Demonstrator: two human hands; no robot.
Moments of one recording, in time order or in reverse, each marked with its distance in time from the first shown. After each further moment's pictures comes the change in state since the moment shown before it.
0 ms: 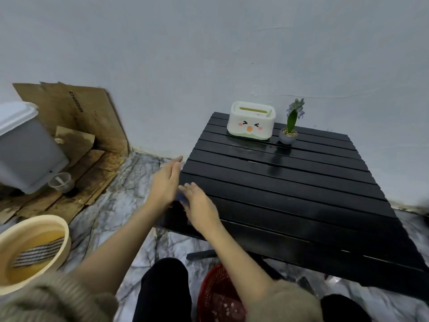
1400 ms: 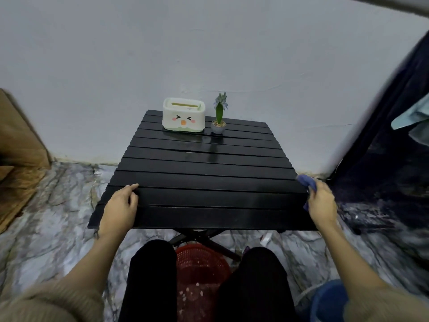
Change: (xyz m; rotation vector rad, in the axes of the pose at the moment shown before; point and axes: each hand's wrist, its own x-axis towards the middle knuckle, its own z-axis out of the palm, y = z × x) left_hand -0.055 -0.029 0.047 0.211 -0.133 0.011; right_hand -0.217 0.189 -0.258 -0.154 0.712 0.612
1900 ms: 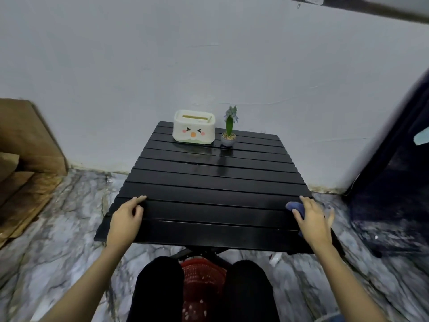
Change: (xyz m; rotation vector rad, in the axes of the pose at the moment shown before) left_hand 0.005 0.004 -0.001 -0.098 0.054 -0.079; right_hand 0.003 0.009 0.042 -0.405 -0.177 -0.039
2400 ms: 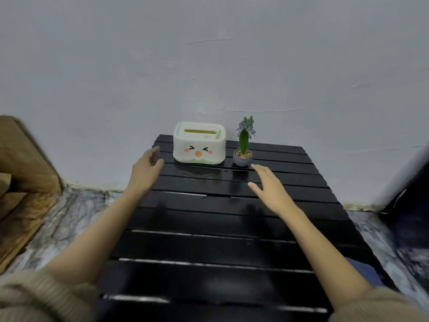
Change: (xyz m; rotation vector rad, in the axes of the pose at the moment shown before) left_hand 0.211 0.090 0.043 -0.174 -0.028 0.087; right_hand 0.159 -0.166 0.053 0.343 -0.264 -0.404
